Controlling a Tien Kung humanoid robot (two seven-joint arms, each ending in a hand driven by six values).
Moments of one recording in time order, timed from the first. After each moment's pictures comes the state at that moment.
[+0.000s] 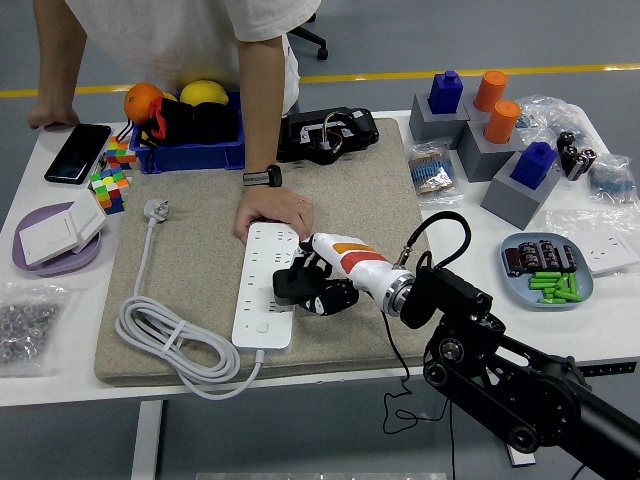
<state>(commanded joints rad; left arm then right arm) -0.09 0.03 -1.59 -0.18 1.68 -0.06 0.31 0.48 -0.01 0.68 1.35 -1.84 -0.03 -0.28</state>
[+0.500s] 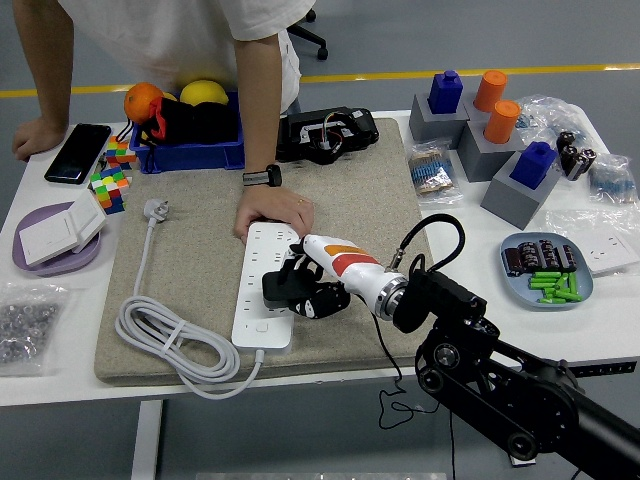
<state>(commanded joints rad) -0.09 0.03 -1.60 -0.18 1.68 -0.06 0.31 0.48 -0.01 0.67 1.39 -1.82 -0.03 -0.30</state>
